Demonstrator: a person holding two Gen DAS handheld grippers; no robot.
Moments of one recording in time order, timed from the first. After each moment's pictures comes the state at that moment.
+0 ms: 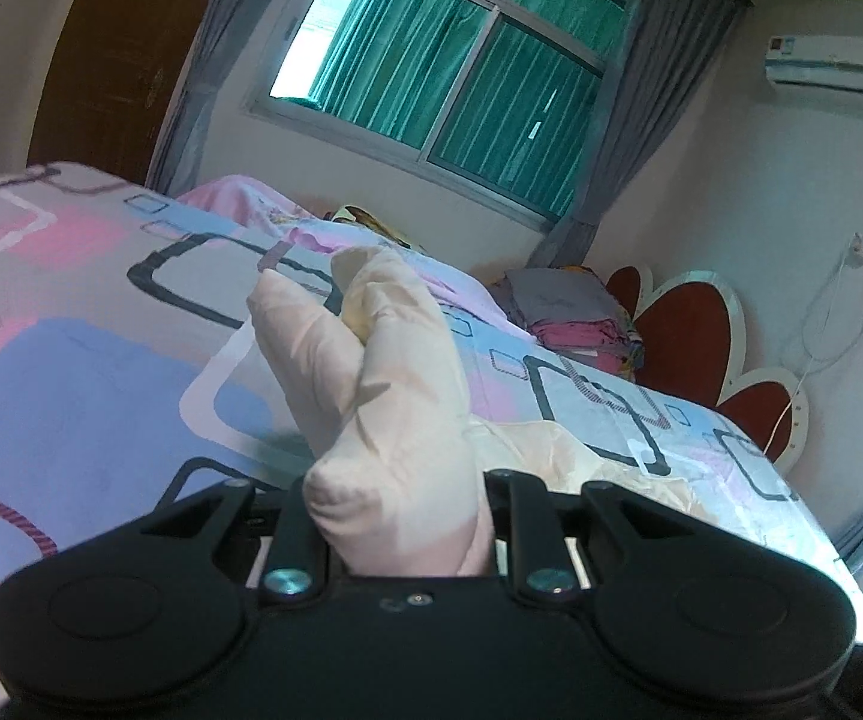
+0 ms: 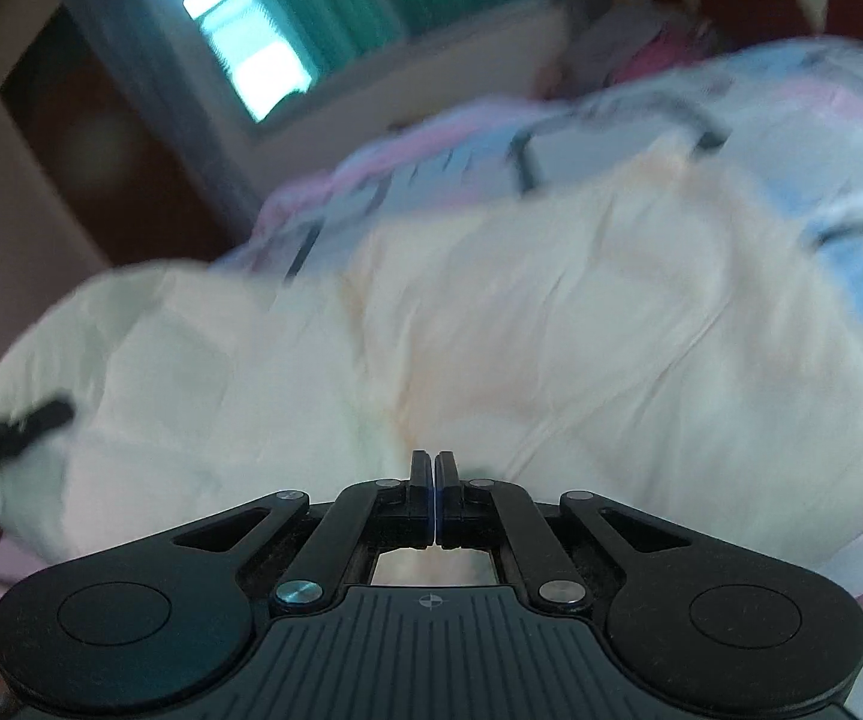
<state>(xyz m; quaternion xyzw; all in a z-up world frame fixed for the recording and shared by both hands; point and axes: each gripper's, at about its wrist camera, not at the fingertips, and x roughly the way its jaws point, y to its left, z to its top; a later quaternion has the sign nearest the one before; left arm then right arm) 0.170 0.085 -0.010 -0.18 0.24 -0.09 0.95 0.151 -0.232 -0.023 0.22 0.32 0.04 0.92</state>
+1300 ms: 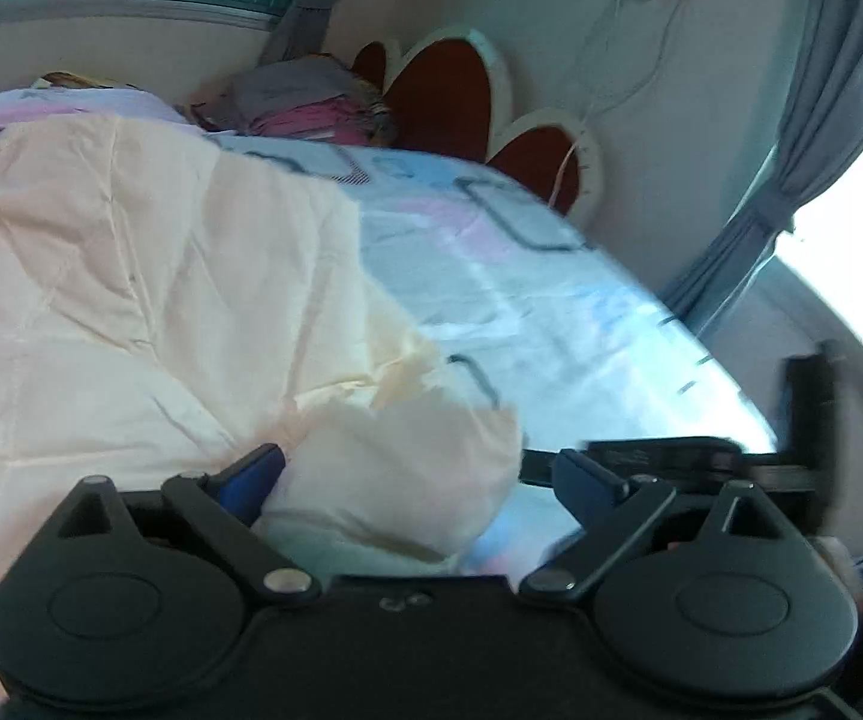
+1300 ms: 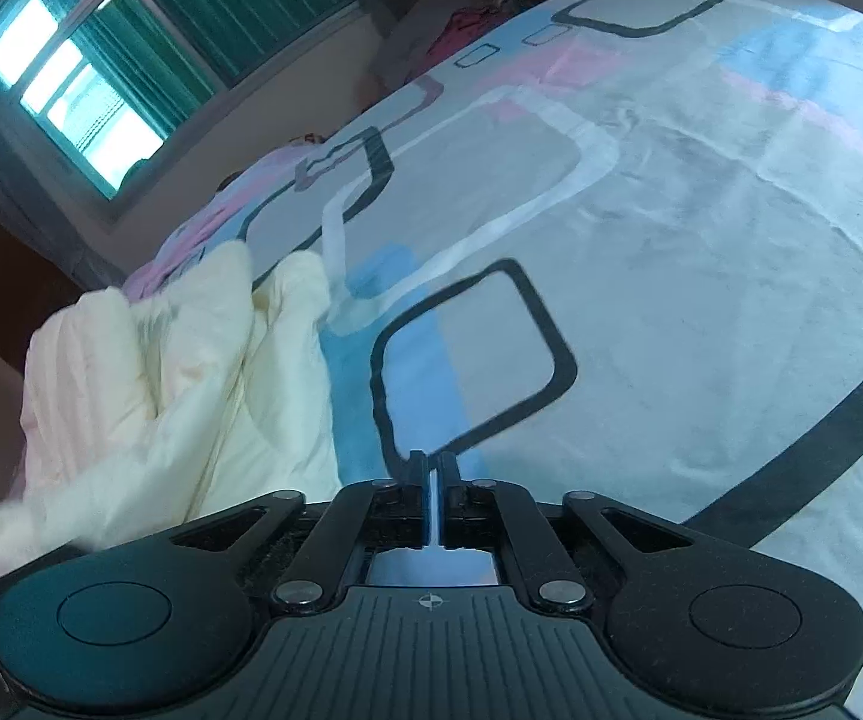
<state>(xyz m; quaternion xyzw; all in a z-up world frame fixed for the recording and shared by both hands) 0.207 -0.223 -0.042 -0.08 0.37 -0.34 0.86 0.153 -0.481 -0.066 0.32 0.37 -0.03 0.87</state>
